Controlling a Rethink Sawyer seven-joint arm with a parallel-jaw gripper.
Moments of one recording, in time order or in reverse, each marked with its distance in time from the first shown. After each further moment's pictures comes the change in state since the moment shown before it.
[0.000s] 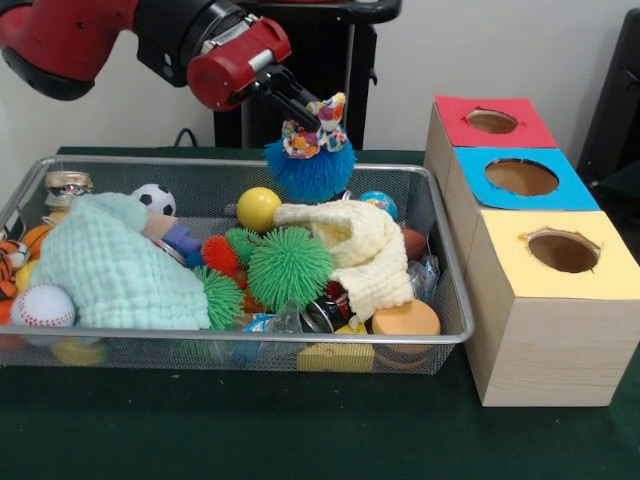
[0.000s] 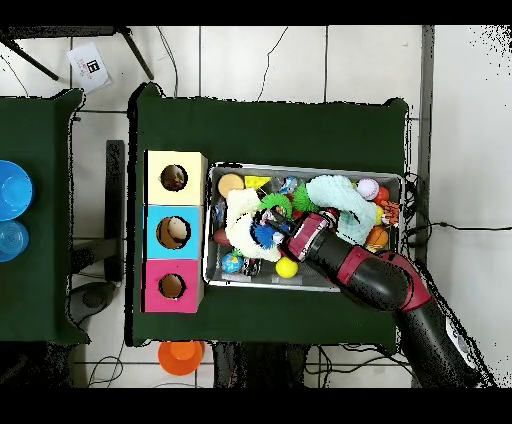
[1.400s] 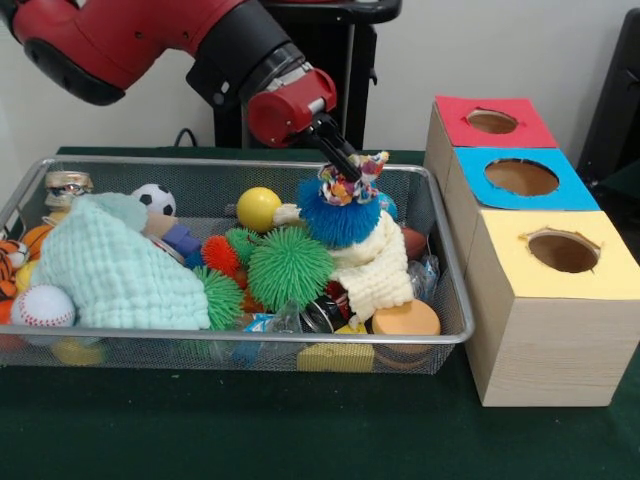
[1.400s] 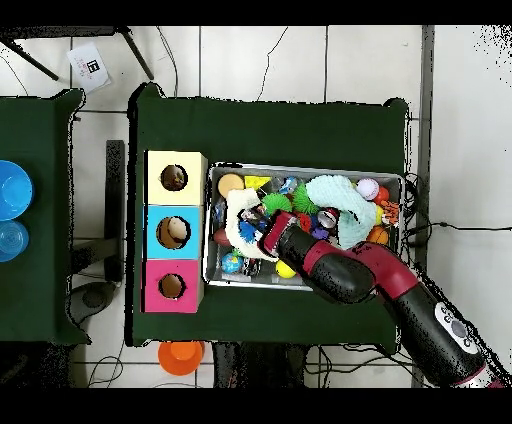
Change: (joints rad) arm 0.184 -0.176 -0.108 -0.011 -0.129 -0.102 0.000
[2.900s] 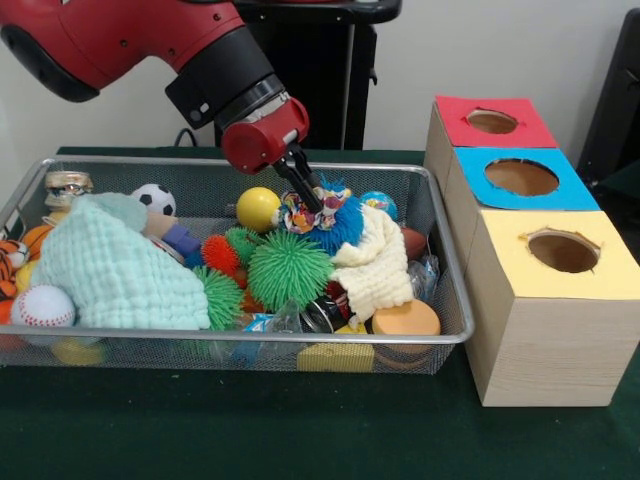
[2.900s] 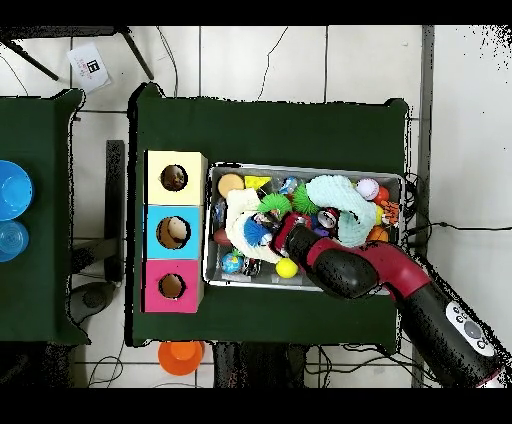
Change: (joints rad) arm 0.060 -0.117 -0.102 -0.039 -0.001 0.011 0.000
